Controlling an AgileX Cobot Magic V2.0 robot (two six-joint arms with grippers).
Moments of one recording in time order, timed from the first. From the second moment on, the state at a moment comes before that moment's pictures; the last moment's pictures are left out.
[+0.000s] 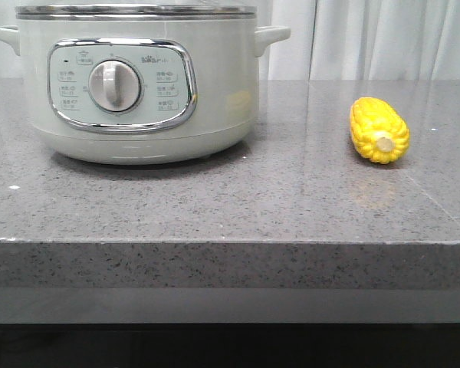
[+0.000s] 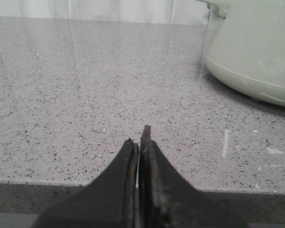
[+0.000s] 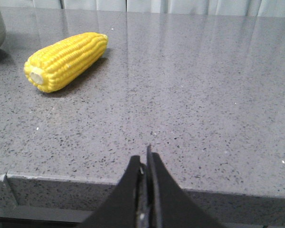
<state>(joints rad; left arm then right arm) -0.03 -0.01 0.01 0.00 0.22 0.01 -0.04 -0.01 0.03 0.22 0.23 -0.19</state>
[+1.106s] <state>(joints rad) -0.03 0.47 -0.53 -0.03 0.30 0.01 -0.04 0.38 -0.56 0.22 0.42 -0.19</state>
